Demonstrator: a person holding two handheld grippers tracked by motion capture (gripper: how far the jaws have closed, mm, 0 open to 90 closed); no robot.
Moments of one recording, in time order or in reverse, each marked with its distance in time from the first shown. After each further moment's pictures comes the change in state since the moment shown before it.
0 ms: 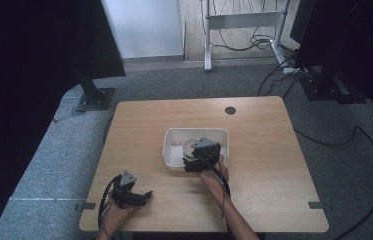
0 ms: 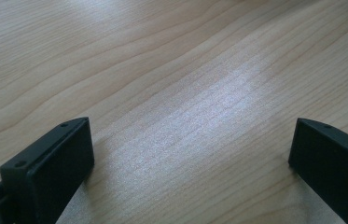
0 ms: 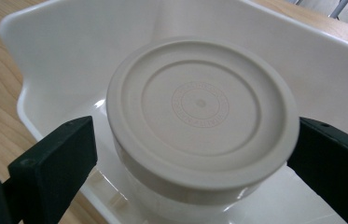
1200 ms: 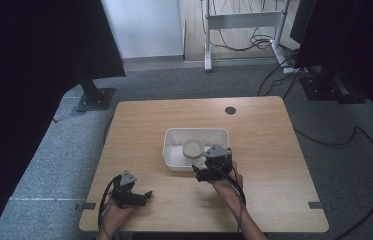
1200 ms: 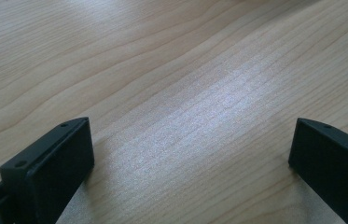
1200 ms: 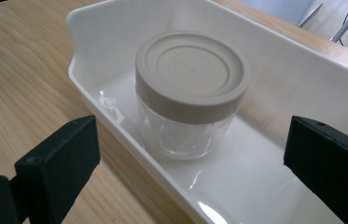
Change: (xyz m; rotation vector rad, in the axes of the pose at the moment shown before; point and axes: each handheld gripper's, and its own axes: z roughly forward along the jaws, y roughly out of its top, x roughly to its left) left arm 0.000 0.000 0.000 -0.001 0.000 -0.002; right arm -0.009 -0.020 -0.057 -0.060 0.042 -0.062
